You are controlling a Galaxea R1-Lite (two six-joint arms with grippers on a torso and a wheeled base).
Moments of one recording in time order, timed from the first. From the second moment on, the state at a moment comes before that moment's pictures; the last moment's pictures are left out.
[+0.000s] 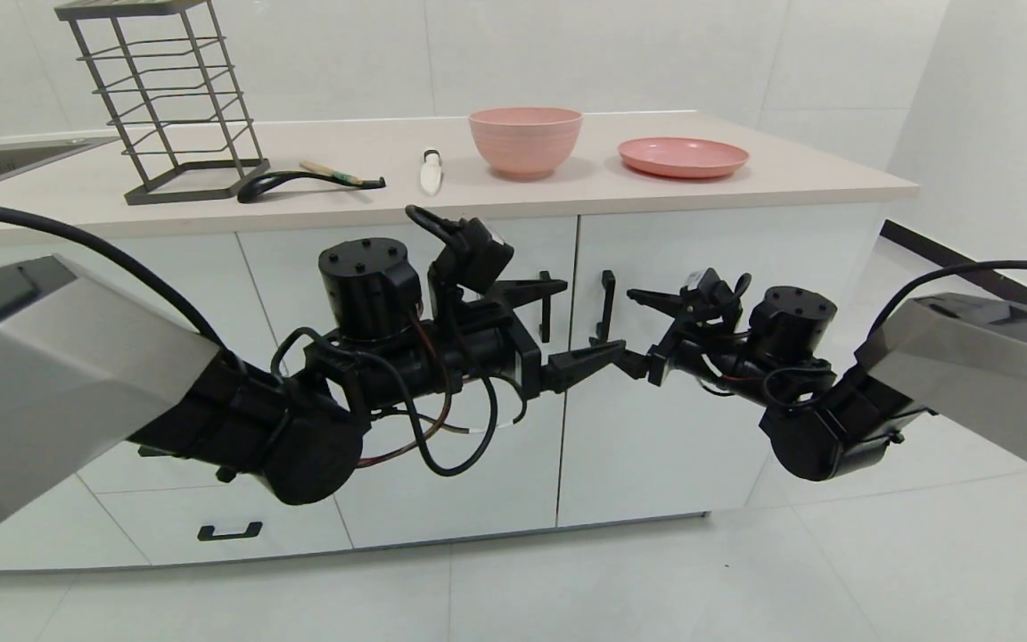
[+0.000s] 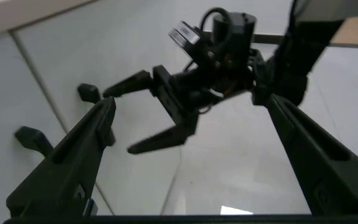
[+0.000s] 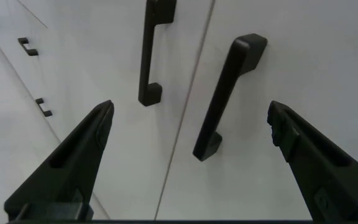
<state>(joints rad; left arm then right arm) -0.61 2.04 -1.04 -1.07 -0.59 0.05 0.29 2.38 -1.06 -1.37 0.65 -0.17</state>
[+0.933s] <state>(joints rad) -0.60 2.13 -1.13 -1.07 -0.51 0.06 0.32 2.51 -1.24 -1.37 0.76 -0.17</state>
